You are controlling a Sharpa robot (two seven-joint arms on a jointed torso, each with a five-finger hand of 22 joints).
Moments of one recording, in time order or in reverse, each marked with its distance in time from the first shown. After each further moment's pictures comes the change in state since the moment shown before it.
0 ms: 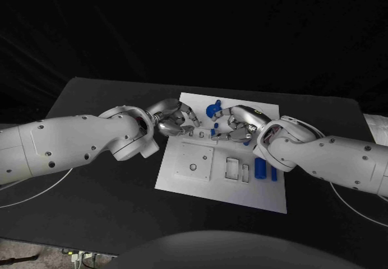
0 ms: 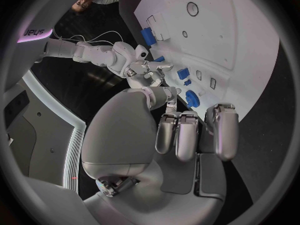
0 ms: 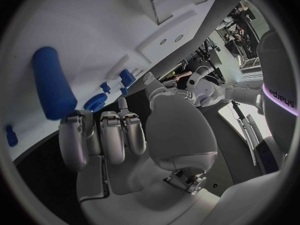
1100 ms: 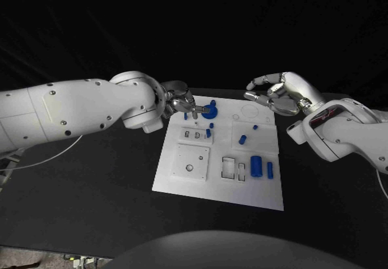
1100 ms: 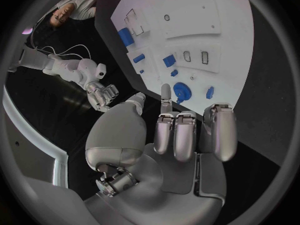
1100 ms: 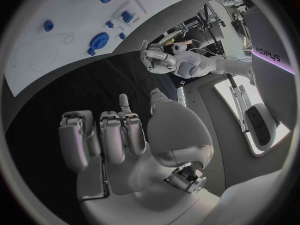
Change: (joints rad) left arm 0.167 0.150 0.005 -0.107 -0.106 0.245 -0.449; left_hand -0.360 0.186 -0.719 0.143 0.103 0.205 -0.080 -0.044 0.034 0.003 -0.063 0.000 0.000 0.000 -0.051 0.000 0.000 0.000 0.000 -0.047 -0.016 0.000; right arm 0.127 -0.258 -0.006 0.165 0.292 -0.111 0.212; right_hand -0.112 0.154 -0.102 0.165 0.095 0.083 0.000 0.066 0.000 0.000 0.000 0.000 0.000 0.000 0.000 0.000 0.000 0.000 0.000 0.000 0.042 0.001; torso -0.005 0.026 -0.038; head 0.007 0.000
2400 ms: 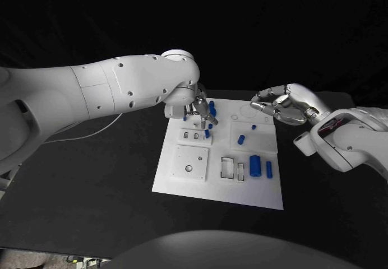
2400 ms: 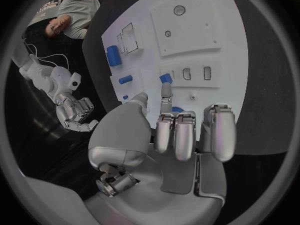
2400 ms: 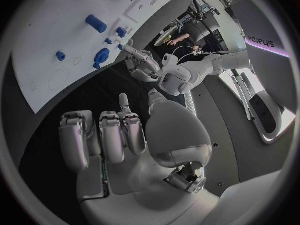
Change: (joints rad) left arm 0.018 0.290 0.015 -0.308 0.090 0.374 -0.264; left_hand 0.107 0.034 -0.079 -0.006 0.078 0.110 0.000 -0.173 0.010 -0.001 0.008 0.000 0.000 0.000 0.008 0.000 0.000 0.000 0.003 0.004 0.021 0.000; right arm -0.010 -0.029 -0.014 0.025 0.072 0.099 -0.020; right_hand 0.018 0.010 0.003 -0.003 0.024 0.003 0.003 0.008 -0.001 0.000 0.000 0.000 0.000 -0.004 0.004 0.000 0.000 0.000 0.000 0.000 0.000 0.000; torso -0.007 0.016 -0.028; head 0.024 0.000
